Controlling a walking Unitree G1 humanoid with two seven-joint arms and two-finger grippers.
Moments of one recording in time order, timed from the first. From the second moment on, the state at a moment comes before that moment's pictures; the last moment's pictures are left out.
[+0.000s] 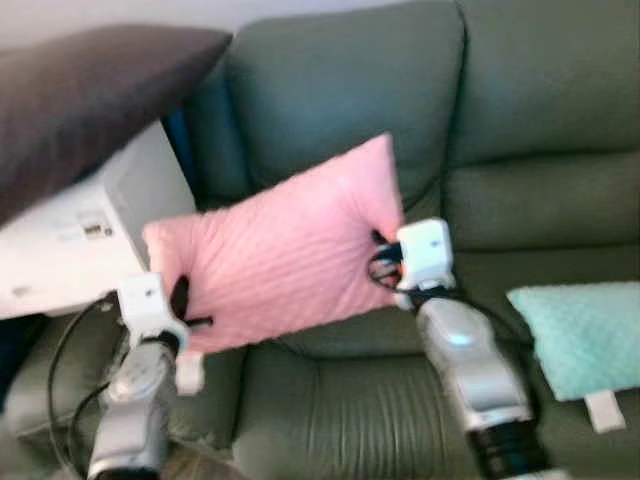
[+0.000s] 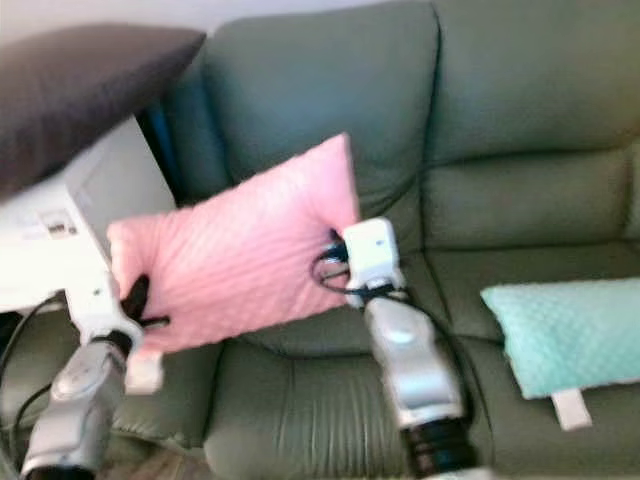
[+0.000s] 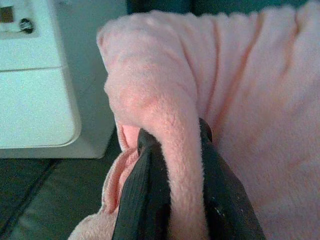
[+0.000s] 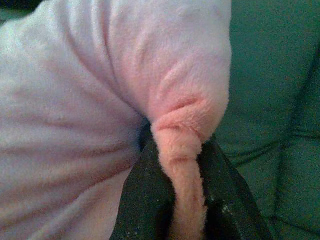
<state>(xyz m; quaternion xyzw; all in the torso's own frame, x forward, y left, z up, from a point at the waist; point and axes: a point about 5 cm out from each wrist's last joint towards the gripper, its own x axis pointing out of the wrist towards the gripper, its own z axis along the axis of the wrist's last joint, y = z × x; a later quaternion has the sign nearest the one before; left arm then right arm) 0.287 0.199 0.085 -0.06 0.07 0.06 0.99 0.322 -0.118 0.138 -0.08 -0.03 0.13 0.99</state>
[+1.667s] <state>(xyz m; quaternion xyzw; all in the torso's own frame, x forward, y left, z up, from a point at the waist) 0.301 0.099 0.047 -0.10 0.12 -0.17 0.97 0.285 -0.198 0.081 -0.13 0.12 -0.07 0.98</state>
